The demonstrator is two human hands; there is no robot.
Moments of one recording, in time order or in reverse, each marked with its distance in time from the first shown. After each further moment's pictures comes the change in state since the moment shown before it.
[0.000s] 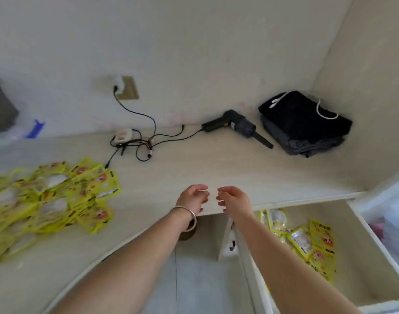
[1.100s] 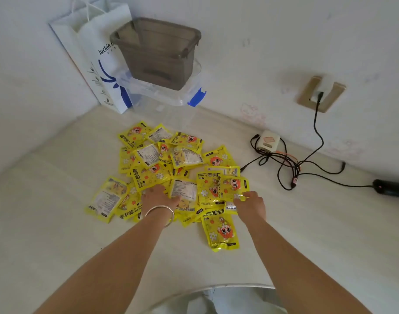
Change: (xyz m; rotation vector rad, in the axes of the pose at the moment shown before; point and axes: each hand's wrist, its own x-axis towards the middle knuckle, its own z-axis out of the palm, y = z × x) left_hand 0.042 -0.105 -0.423 0.431 0.759 -0.476; right_hand 0.064 -0.029 0.384 -0.829 -0.241 -0.075
